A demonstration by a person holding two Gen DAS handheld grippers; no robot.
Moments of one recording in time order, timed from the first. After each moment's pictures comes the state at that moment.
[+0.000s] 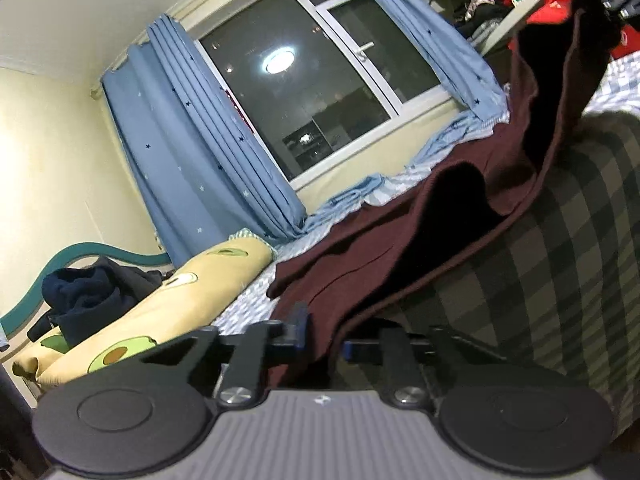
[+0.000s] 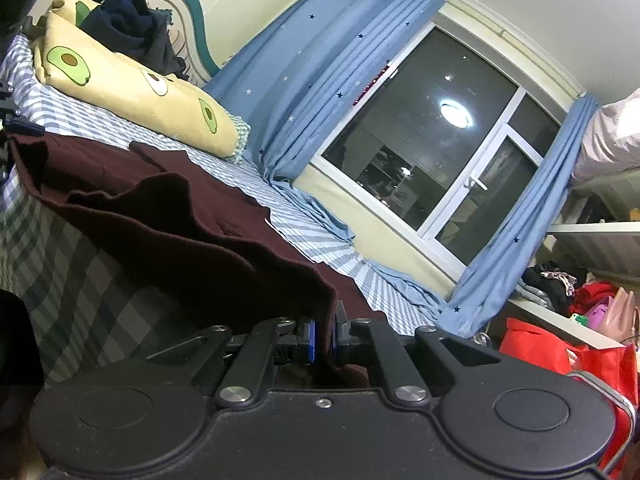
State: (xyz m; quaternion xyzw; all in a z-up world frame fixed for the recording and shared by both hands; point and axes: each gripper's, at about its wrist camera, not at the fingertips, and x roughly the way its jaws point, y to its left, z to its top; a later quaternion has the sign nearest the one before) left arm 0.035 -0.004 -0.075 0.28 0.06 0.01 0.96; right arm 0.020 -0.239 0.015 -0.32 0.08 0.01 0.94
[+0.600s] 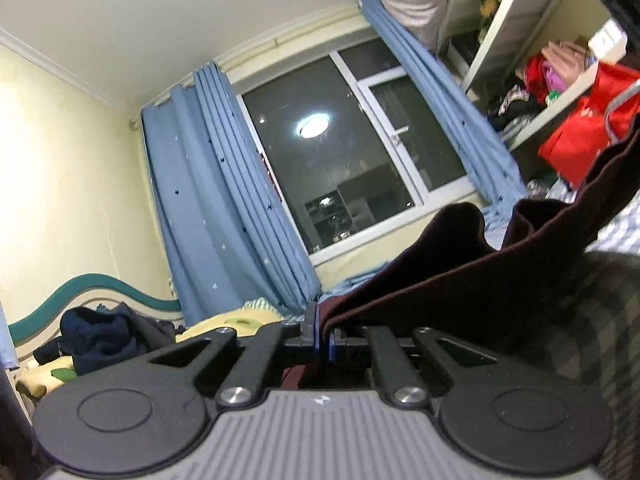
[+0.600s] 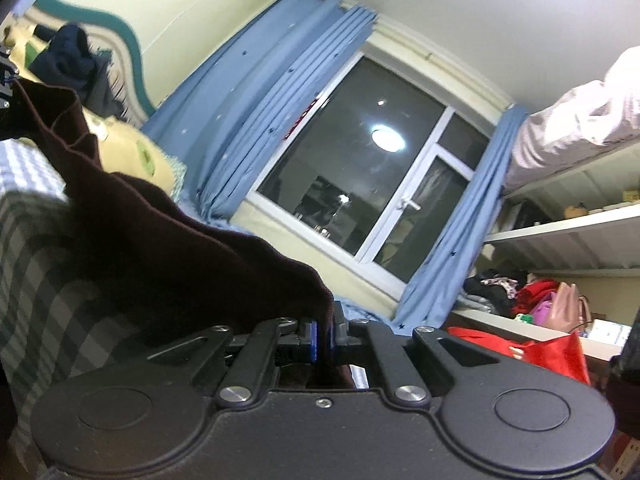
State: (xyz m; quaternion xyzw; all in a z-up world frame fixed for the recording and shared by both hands) left arm -0.008 -0.004 0.016 0.21 -0.05 -0.01 0.98; right arm -0.032 -0.261 0.033 -0.28 -0.01 -0.07 0.96
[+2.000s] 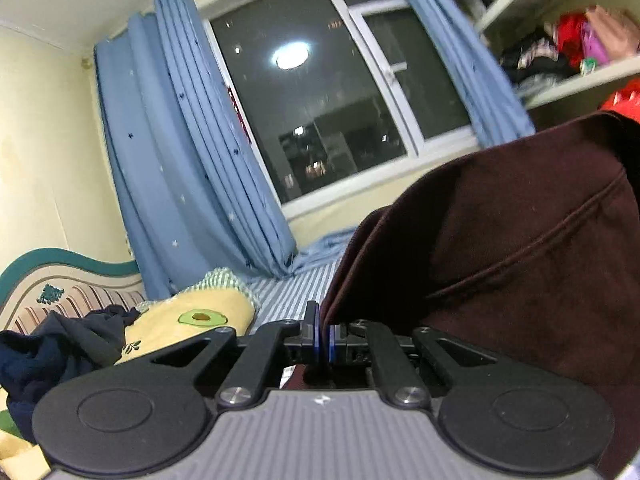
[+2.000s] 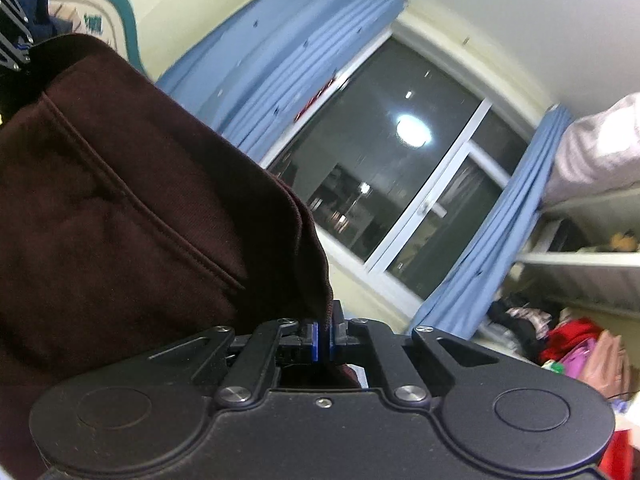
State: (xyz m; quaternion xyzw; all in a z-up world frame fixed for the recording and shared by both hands) left arm 0.278 -0.028 0.136 0.21 0.09 -0.03 0.97; right arm 0.247 -0.295 0.134 -0.33 0.04 -0.04 0.94
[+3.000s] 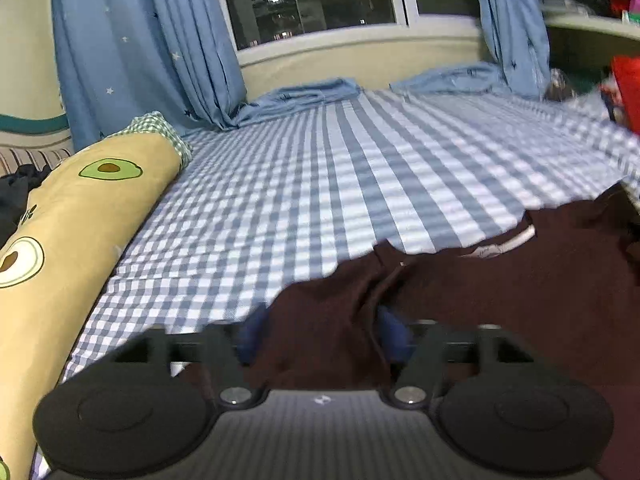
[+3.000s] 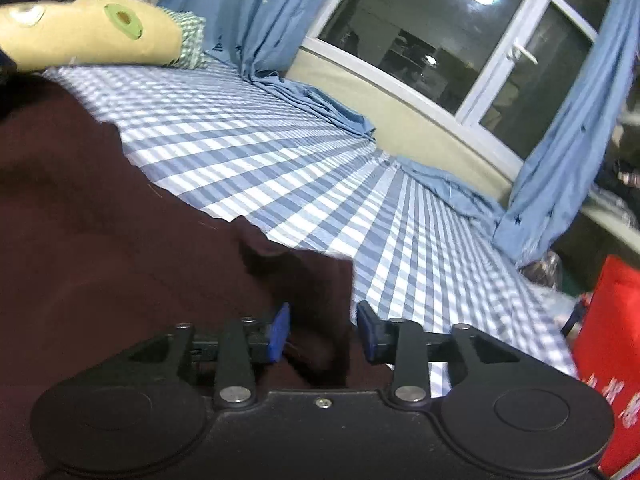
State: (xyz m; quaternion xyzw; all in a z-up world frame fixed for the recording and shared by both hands) left arm 0.447 0.013 0.046 0.12 0.31 -0.08 0.94; right arm 0.409 -0.323 0.018 -0.24 0.26 0.01 0.93
